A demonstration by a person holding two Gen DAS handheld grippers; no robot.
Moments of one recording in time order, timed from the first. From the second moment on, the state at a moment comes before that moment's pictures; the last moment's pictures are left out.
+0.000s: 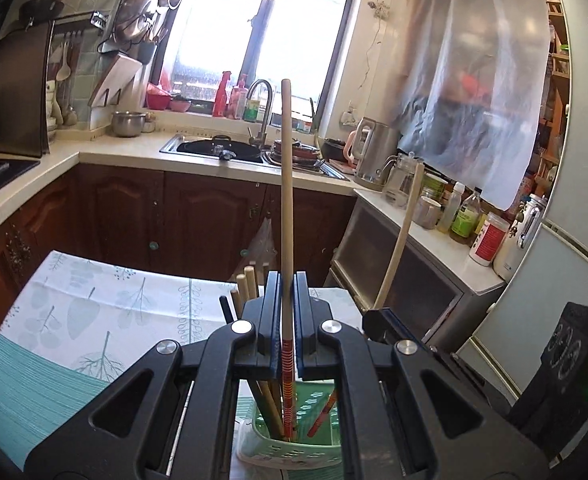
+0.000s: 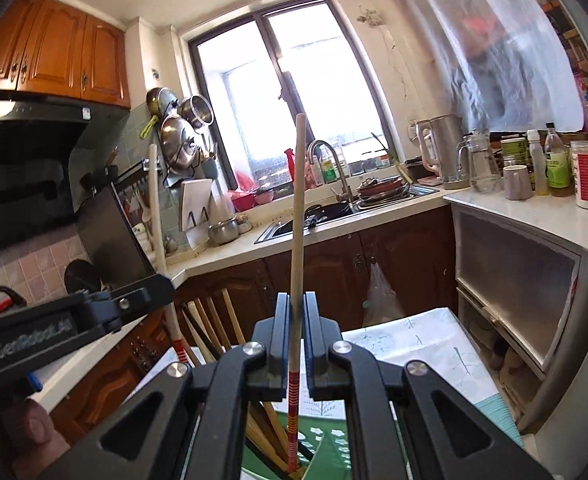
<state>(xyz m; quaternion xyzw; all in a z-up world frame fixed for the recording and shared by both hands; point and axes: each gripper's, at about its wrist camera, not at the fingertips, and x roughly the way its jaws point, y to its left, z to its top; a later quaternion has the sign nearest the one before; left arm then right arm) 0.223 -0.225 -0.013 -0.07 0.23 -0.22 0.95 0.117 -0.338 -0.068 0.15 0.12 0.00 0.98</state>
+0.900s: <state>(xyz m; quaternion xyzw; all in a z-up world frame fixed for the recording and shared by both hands) 0.144 -0.123 -0.086 -0.05 0.37 -0.18 0.91 0.087 -0.303 -0.083 0.08 0.25 0.08 0.96</state>
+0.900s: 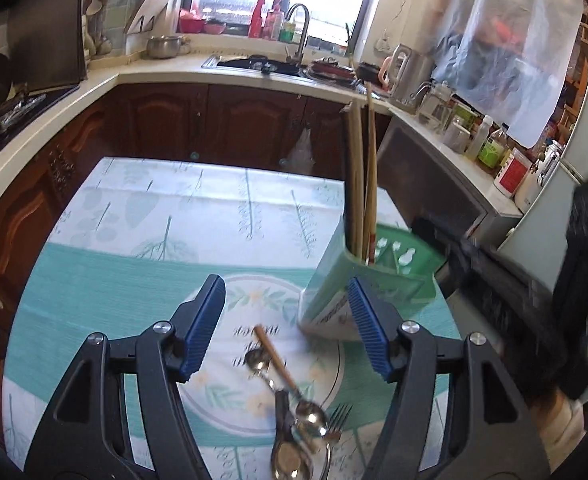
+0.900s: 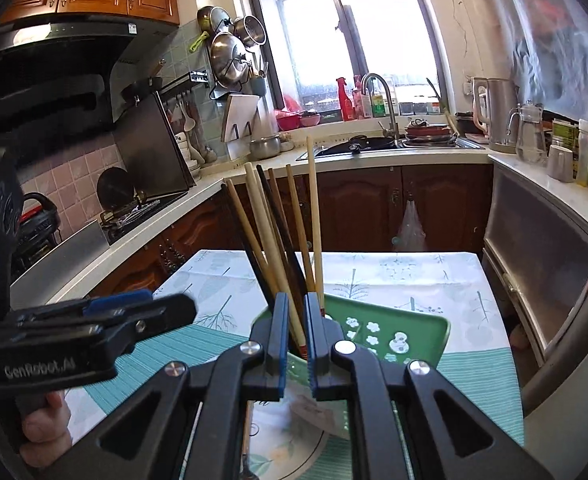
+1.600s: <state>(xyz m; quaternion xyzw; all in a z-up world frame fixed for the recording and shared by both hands) 0.118 -0.059 -0.139 -0.07 0.44 -0.14 0.89 0.186 -0.331 -0.087 0.19 0.33 0.08 0.92</state>
